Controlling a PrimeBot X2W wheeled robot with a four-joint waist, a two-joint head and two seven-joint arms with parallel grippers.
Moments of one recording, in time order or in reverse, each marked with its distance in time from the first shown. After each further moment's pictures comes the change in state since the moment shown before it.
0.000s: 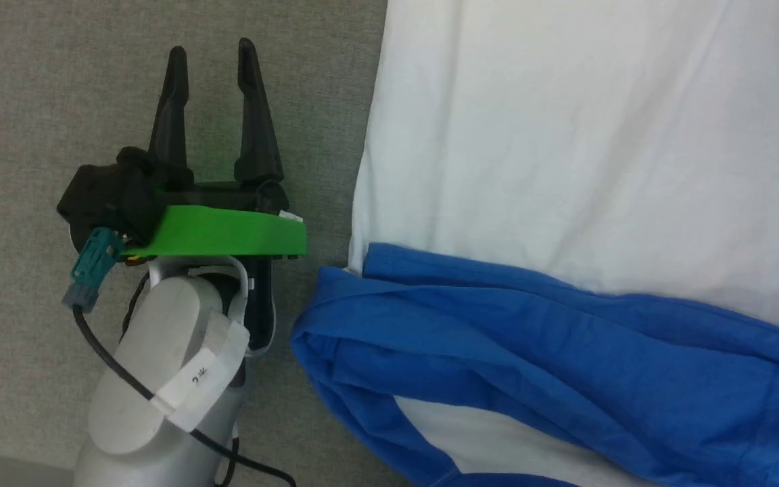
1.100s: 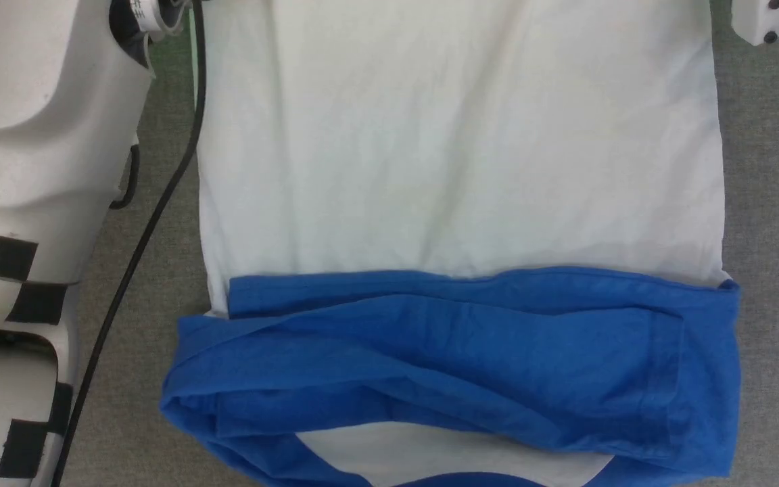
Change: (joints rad) left arm -0.815 0.115 -0.200 0.565 -0.042 0.002 1.189; right arm -0.005 -0.015 0.317 -0.132 0.302 0.000 -0.127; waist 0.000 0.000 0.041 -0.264
